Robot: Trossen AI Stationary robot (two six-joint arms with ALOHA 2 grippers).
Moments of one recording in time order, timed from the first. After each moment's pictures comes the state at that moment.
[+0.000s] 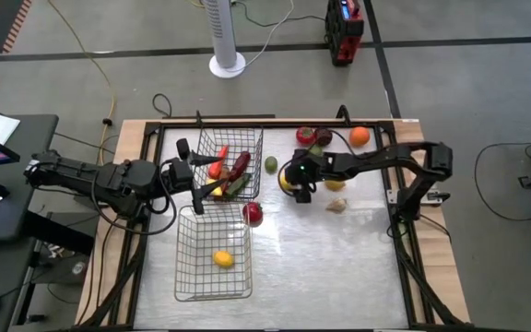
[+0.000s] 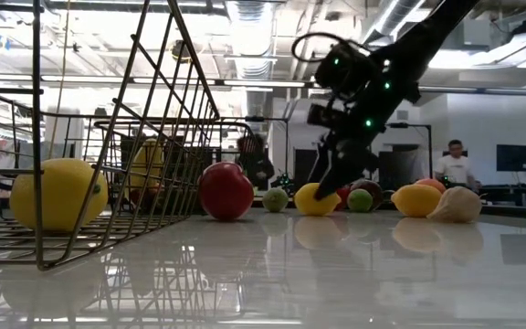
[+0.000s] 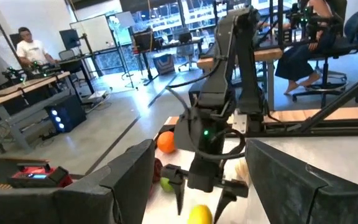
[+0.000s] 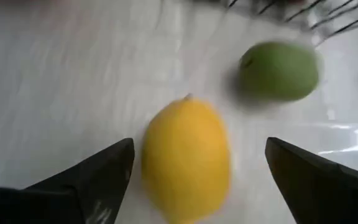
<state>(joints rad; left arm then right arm) -0.21 0.92 0.88 -0.02 -0.54 0.15 -0.26 1.69 0.87 -0.07 0.05 -0.37</state>
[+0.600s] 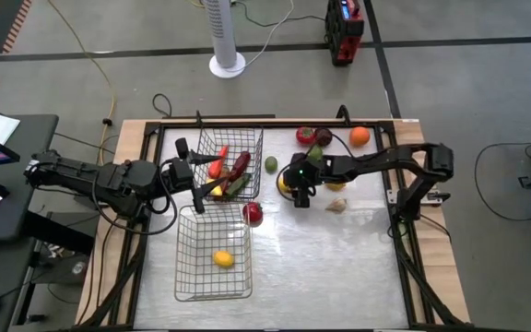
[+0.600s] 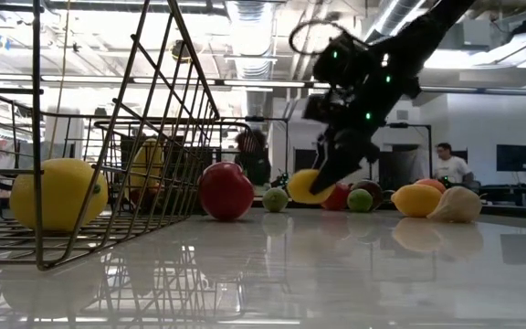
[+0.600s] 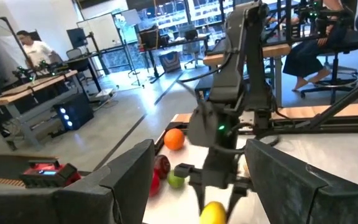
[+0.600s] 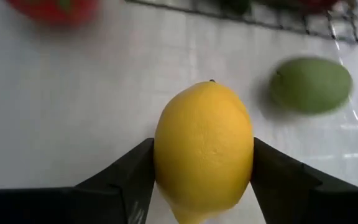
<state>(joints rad) -0.21 0.92 0.88 -0.03 -0.57 0.16 -0.21 1.68 0.90 -0.10 0.01 -0.29</state>
